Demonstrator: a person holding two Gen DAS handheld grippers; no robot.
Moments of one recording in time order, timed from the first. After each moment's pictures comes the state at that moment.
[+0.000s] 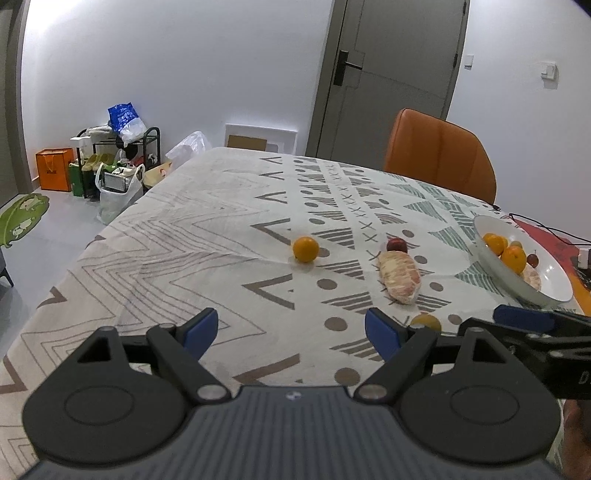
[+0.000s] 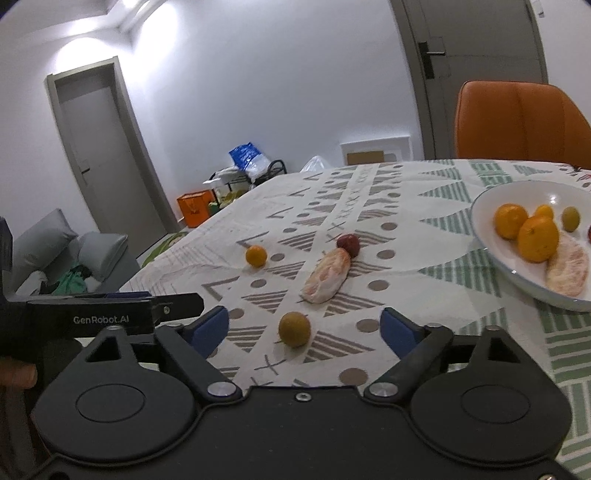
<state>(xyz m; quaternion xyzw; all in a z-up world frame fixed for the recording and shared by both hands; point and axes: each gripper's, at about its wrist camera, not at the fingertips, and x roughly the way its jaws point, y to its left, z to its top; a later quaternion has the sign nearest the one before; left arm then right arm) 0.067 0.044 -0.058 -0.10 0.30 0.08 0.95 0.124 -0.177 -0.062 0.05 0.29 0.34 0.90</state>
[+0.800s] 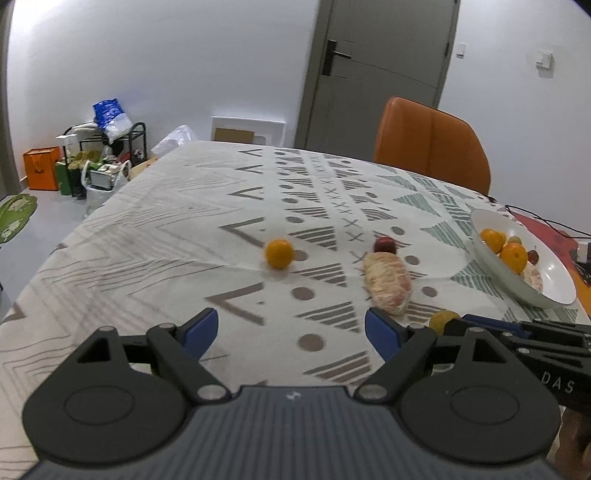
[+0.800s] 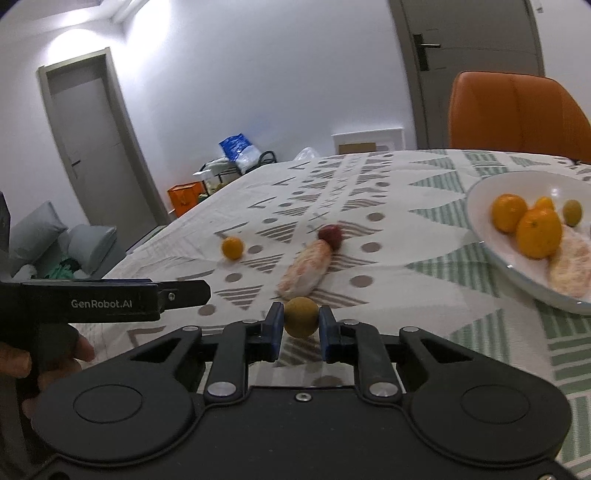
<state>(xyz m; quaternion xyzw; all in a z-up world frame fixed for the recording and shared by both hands) 0.102 0.028 -0.064 -0.09 0.31 0.06 0.94 0.139 -0.181 -0.073 0.04 0.29 0.32 0.90</state>
